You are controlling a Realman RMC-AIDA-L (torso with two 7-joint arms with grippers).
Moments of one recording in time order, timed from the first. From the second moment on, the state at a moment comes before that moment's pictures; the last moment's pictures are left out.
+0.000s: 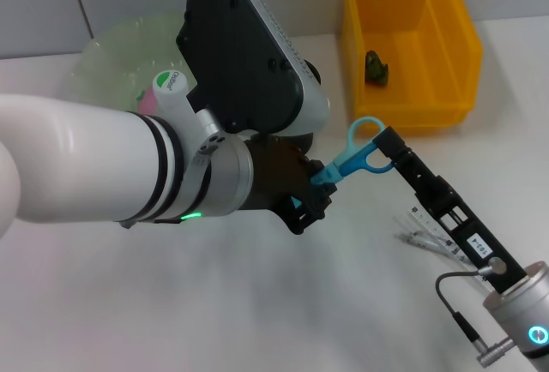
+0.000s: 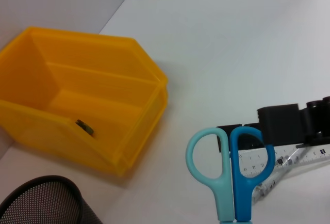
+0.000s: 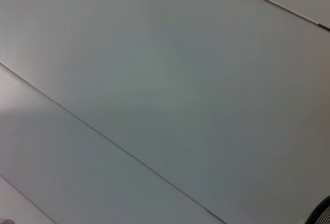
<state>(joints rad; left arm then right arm) -0.43 -2.08 1.98 1.77 2.57 1.14 -2.66 0.35 2.09 -0.34 0.34 -1.55 -1.69 0.99</state>
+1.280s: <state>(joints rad) -0.44 -2.08 1.98 1.77 2.54 1.14 -2.65 0.38 2.09 -0.35 0.31 -1.59 -1.68 1.03</state>
